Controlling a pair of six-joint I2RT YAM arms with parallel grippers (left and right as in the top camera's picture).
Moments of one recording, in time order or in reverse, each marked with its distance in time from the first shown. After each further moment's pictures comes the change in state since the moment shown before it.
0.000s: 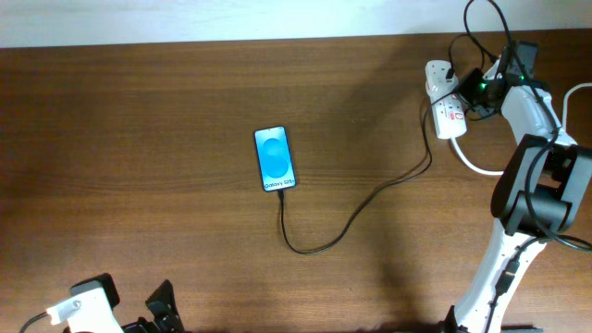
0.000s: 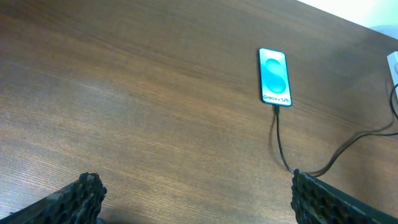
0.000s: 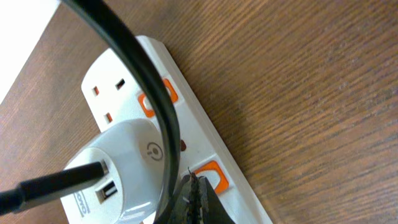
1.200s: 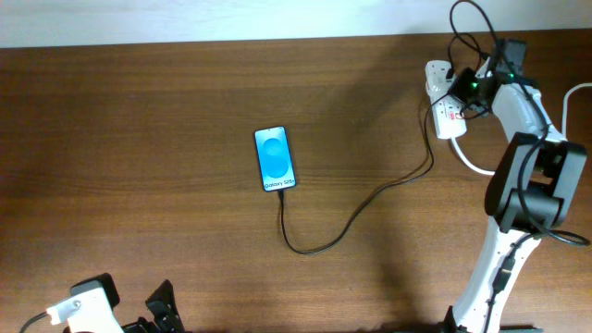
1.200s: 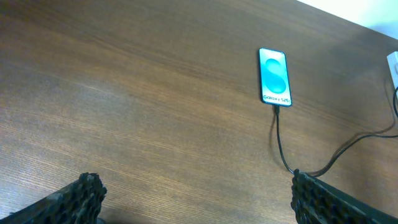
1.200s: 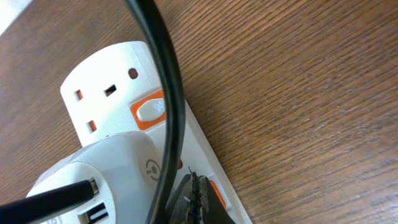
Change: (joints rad) left arm 0.000 0.000 0.000 0.000 0.000 0.000; right arm 0.050 0.028 0.022 -0.005 0.139 -0.087
